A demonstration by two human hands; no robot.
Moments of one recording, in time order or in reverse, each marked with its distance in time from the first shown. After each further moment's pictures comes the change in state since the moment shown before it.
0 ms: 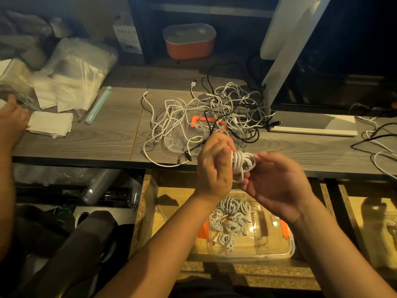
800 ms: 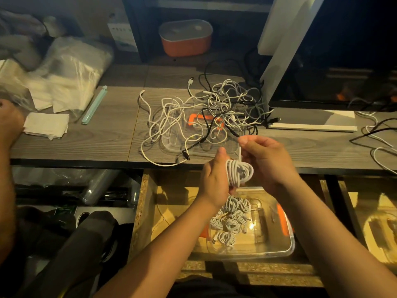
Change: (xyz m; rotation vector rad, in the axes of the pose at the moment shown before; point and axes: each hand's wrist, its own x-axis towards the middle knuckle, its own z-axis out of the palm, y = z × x) left_hand -0.019 0.008 0.008 -0.237 0.009 -0.880; right_hand 0.036 -0.007 -0.012 -0.400 0.442 -0.214
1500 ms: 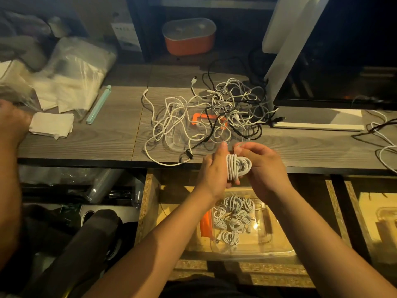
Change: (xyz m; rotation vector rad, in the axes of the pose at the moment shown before) left_hand 0.011 0.014 -0.008 0.161 -0.113 -0.054; right_hand -0.007 0.015 0.013 0.171 -0.066 -0.030
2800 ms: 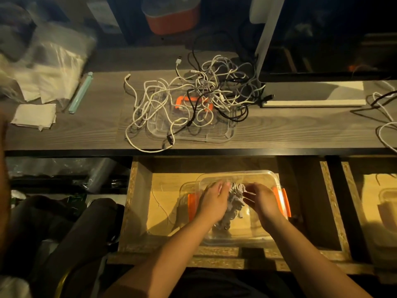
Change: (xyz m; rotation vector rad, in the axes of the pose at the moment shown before) left_hand -0.006 -0.136 0.034 0.574 -0.071 -0.246; right_hand 0.000 0.126 -0.124 -0.285 0.311 0.318
